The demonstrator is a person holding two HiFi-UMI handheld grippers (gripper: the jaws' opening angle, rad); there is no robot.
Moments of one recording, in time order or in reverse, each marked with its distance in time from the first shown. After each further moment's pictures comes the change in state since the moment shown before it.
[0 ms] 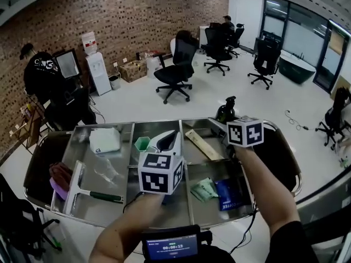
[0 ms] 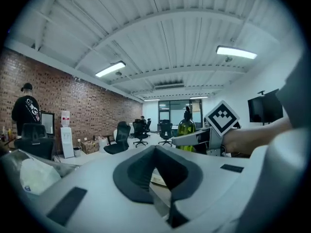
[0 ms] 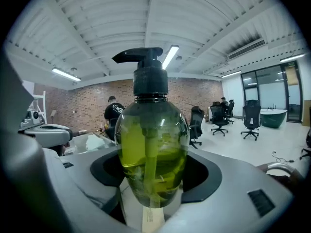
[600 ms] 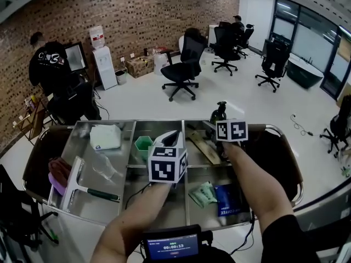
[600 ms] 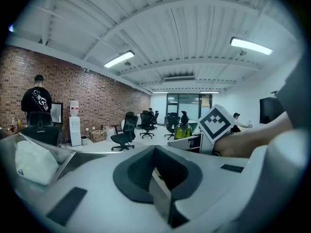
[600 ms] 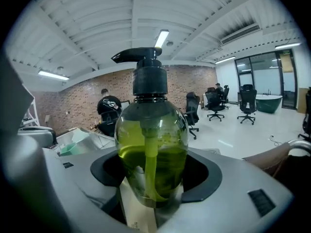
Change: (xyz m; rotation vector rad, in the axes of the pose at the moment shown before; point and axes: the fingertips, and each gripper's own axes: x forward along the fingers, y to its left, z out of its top) left arm 0.061 0.021 -0.039 -0.071 0.096 0.093; right arm 0.086 -0.048 -0.055 0.097 0.128 -0.048
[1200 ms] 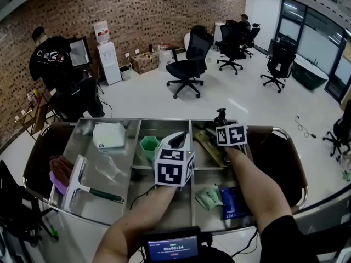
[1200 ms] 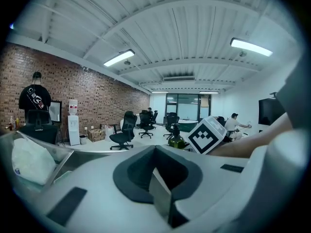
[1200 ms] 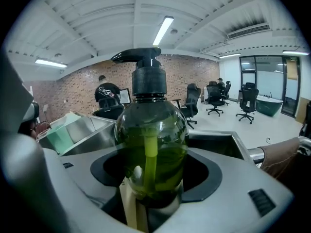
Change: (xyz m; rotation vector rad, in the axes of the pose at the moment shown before) left arm 0.012 0.020 -0.006 -0.003 0.000 -0.017; right arm 0.055 -0.003 -0.041 -0.048 0.126 -0.033
